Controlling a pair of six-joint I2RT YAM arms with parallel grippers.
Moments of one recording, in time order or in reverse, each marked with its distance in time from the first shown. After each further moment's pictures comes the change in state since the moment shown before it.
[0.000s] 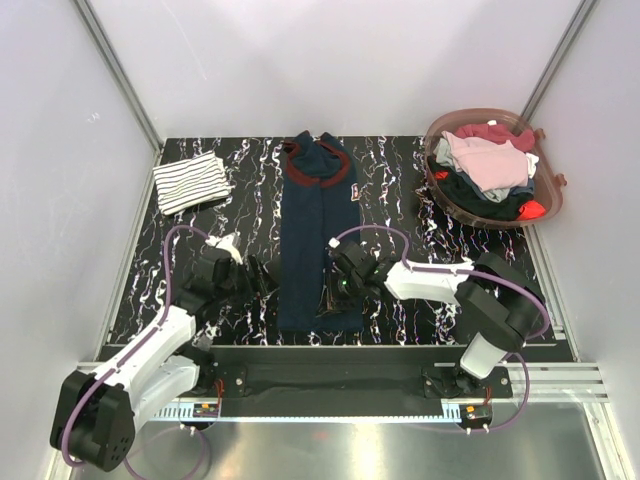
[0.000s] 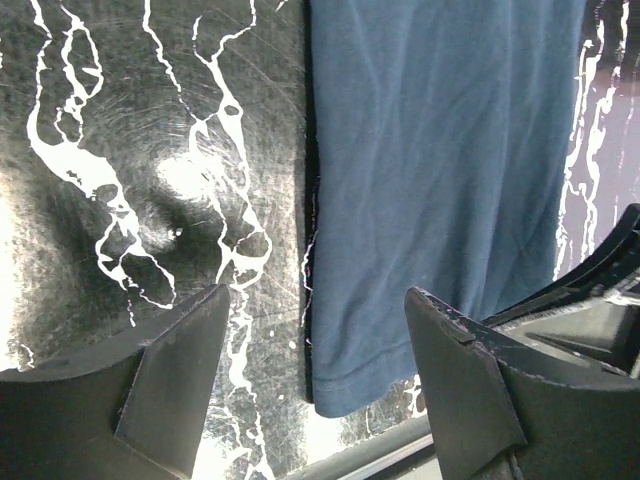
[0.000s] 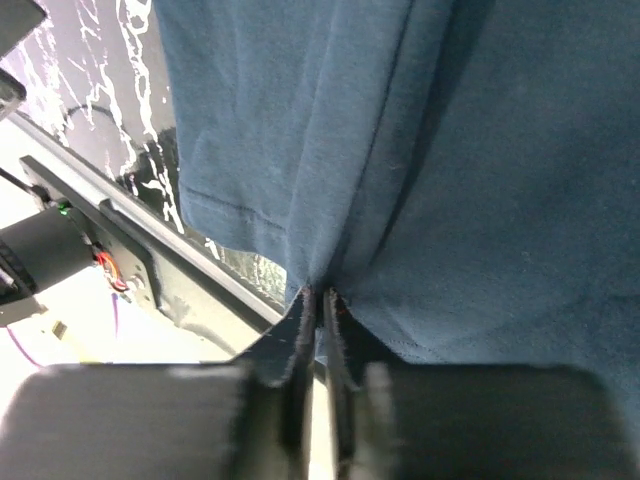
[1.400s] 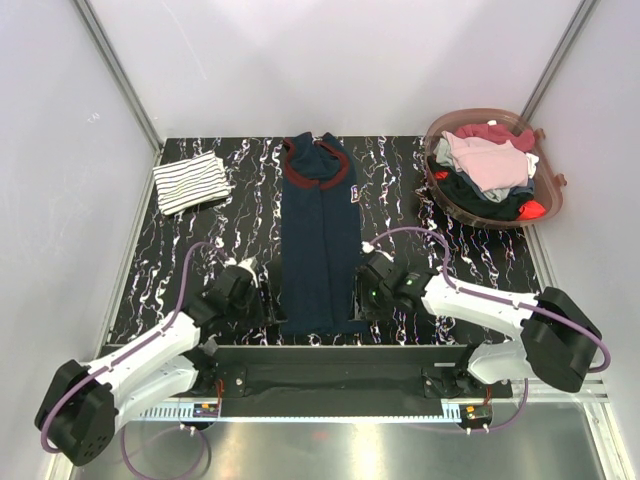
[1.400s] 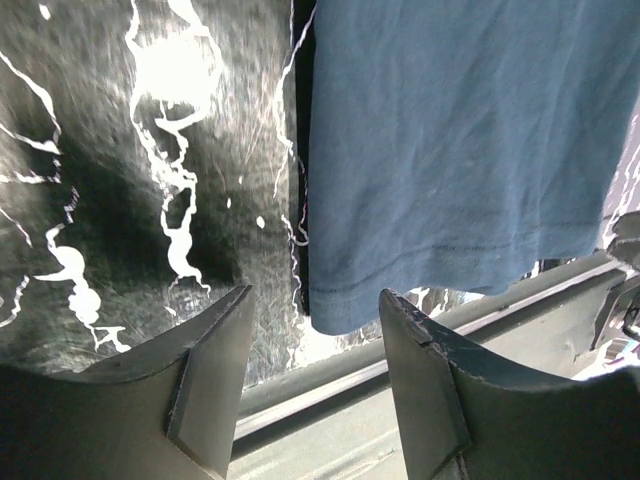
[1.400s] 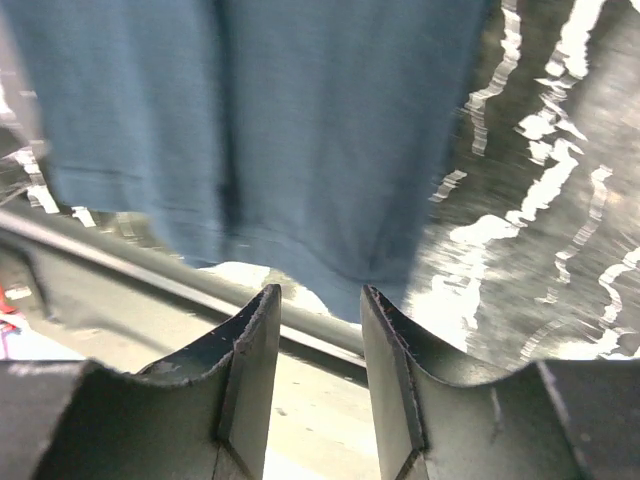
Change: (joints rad) left arm -0.239 -0.018 -0.039 -0.148 -0.022 -0.167; right arm 0.008 -0.338 -0.121 -0.324 0.270 -0.019
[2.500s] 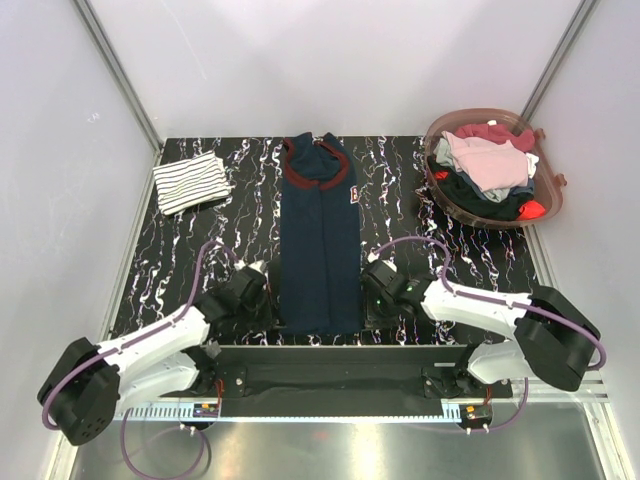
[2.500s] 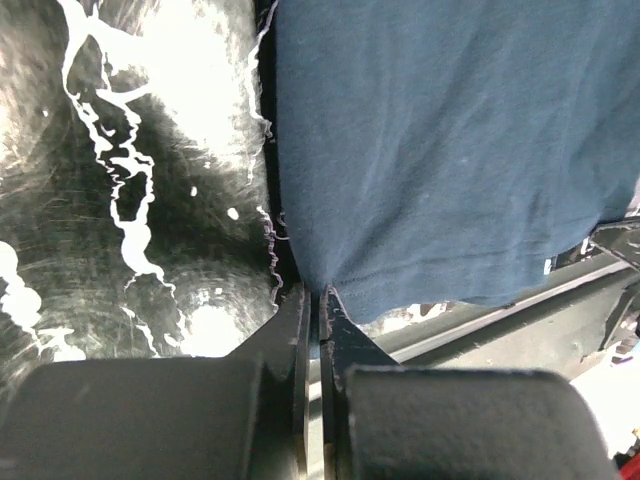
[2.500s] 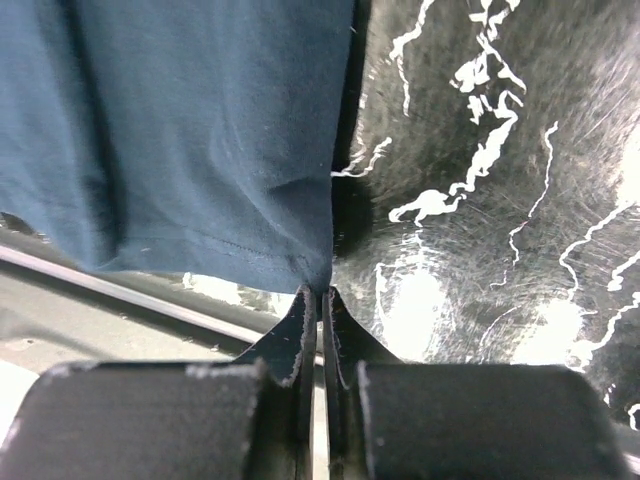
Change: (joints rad) left arm -0.111 0.105 0.008 0.051 -0.051 -0.091; right arm 0.000 0.011 -0.087 0.003 0.012 0.007
